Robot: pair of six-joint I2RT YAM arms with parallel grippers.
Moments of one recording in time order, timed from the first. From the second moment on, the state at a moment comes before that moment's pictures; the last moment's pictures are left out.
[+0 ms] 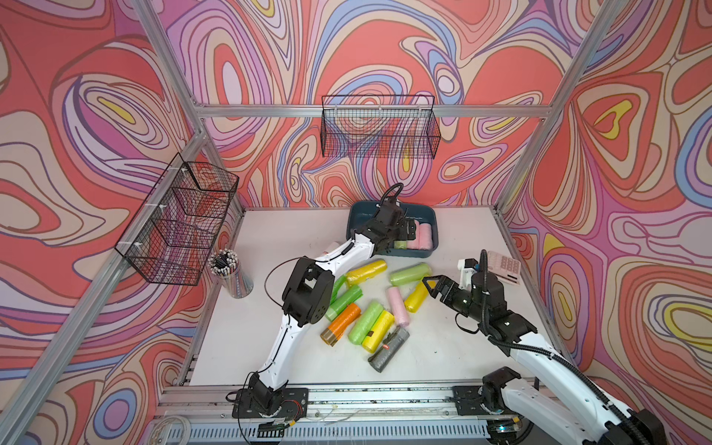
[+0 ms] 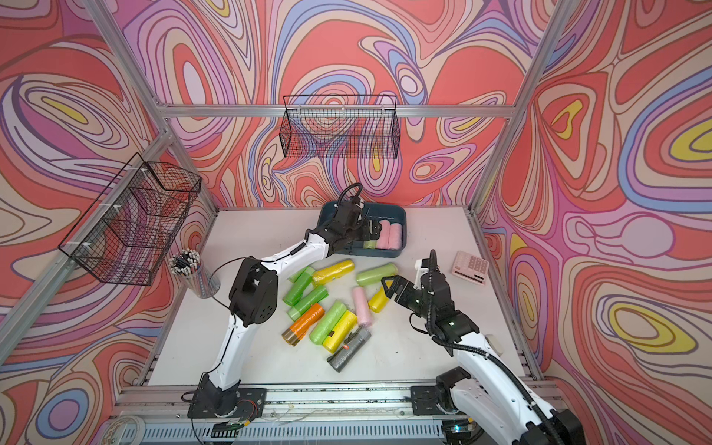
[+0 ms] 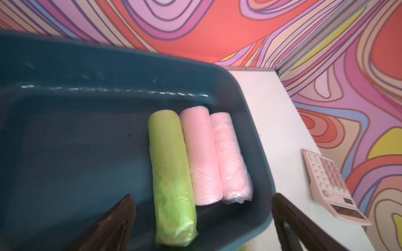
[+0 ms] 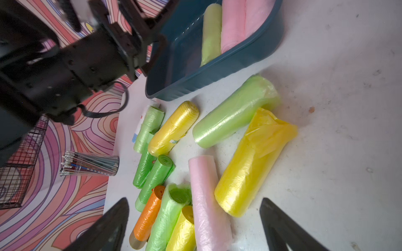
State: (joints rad) left arm -0.66 2.26 1.95 -0.21 -0.02 -0.53; right arm 0.33 0.87 0.51 -0.16 -0.20 0.79
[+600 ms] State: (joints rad) left arm -0.66 1.72 1.32 -0.04 -0.04 -0.54; right arm 0.33 0.99 0.62 -0.27 -0.15 0.78
